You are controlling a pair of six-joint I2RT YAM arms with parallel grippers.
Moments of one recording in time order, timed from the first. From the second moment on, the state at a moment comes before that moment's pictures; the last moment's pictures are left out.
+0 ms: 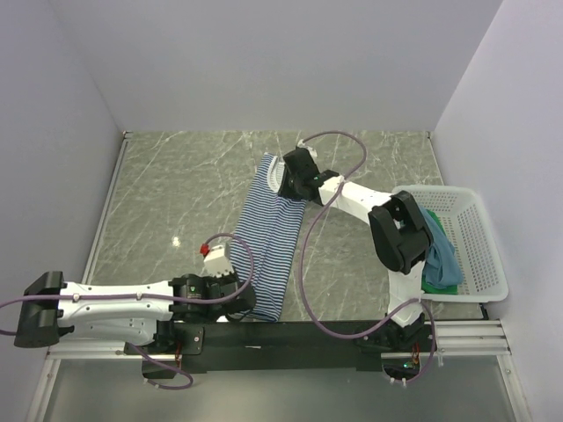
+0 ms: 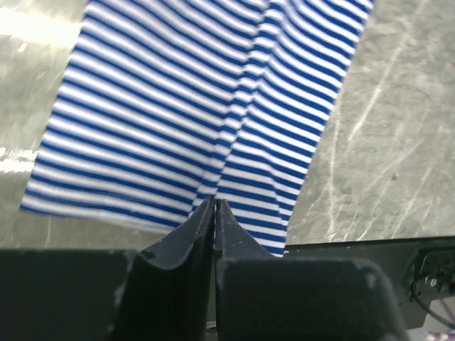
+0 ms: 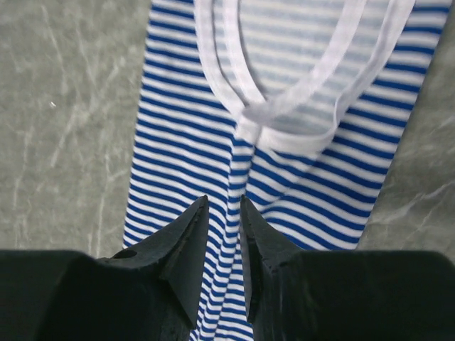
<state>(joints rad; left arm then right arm) -1.40 1.00 0.61 -0.74 -0.64 -1.57 0.60 1.96 1.44 -0.24 0.13 0.70</state>
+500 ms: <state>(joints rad) -1.19 1.25 0.62 -0.42 -0.47 -1.19 0.56 2.20 1.63 -0.36 0.04 0.74</state>
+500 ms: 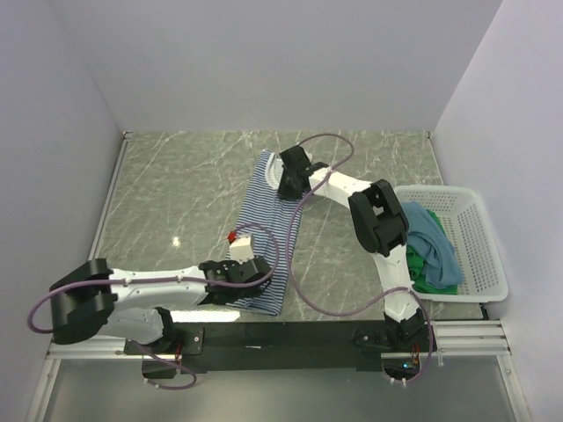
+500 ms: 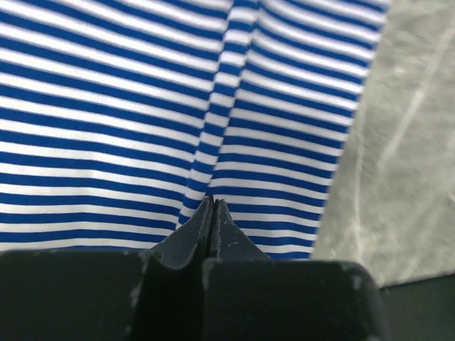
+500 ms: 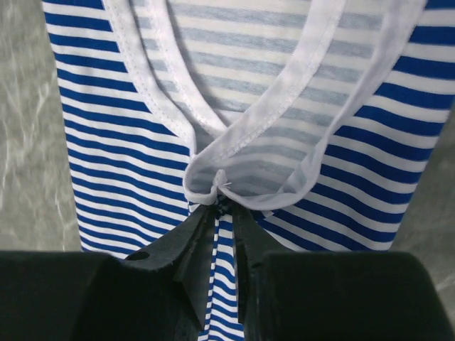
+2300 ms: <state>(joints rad) -0.94 1.18 0.54 -0.26 -0.34 -1.11 0.83 1.38 0.71 -0.29 0.21 0.83</state>
